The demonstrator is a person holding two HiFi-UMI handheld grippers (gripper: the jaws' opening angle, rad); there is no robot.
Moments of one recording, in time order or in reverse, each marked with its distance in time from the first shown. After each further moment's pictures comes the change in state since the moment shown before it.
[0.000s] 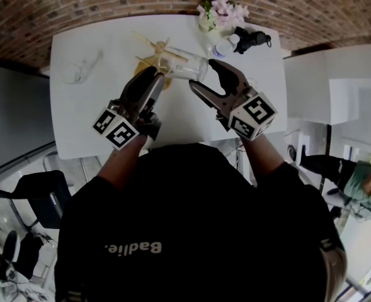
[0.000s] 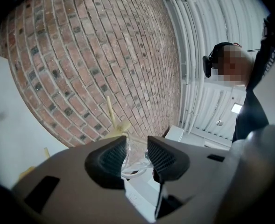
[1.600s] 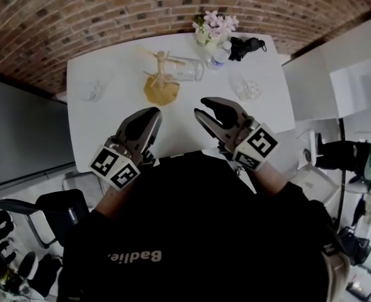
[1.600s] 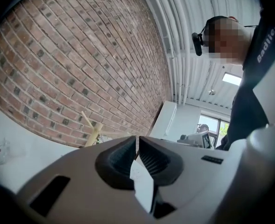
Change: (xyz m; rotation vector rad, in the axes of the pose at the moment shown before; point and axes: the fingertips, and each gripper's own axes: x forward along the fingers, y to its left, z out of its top) left arm -0.065 -0.099 0.010 0.256 0.272 0.015; right arm -0.061 0.102 0.023 0.036 -0.160 0.020
